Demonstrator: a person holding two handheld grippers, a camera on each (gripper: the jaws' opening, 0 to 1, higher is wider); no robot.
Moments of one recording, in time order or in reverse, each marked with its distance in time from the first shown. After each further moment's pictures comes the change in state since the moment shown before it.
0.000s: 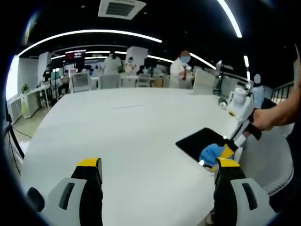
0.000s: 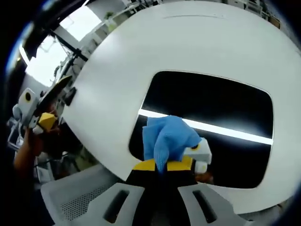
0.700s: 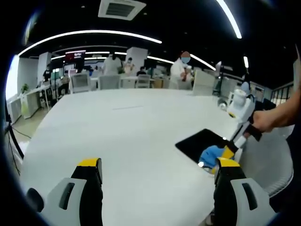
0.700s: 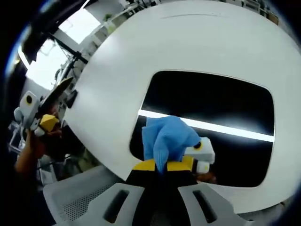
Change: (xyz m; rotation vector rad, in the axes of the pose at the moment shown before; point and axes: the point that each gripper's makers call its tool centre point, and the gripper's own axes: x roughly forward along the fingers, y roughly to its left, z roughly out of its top) left arm 0.001 -0.001 0.002 0.000 -0.009 -0.002; right arm 0.000 0.000 0.000 0.031 -0.007 0.023
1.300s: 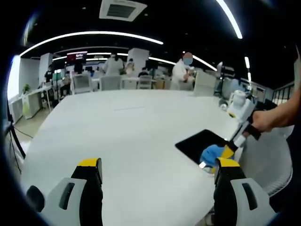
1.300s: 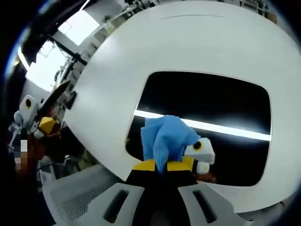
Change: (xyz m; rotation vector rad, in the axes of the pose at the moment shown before) left arm -0.006 -0.003 -0.001 -0.002 -0.009 0.015; right arm -0.005 -0.011 -0.002 0.006 -0.010 -0.008
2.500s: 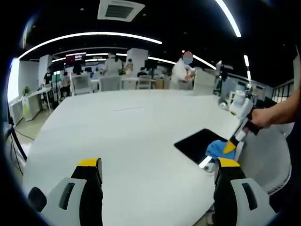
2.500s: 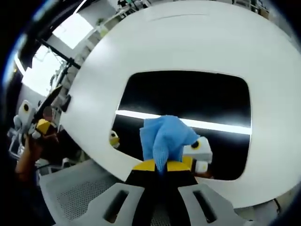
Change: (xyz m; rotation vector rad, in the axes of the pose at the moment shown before) left arm -0.004 -0.003 0.002 0.017 0.005 -0.001; right arm -0.016 -0.029 -0.009 0.039 -0.002 -0.036
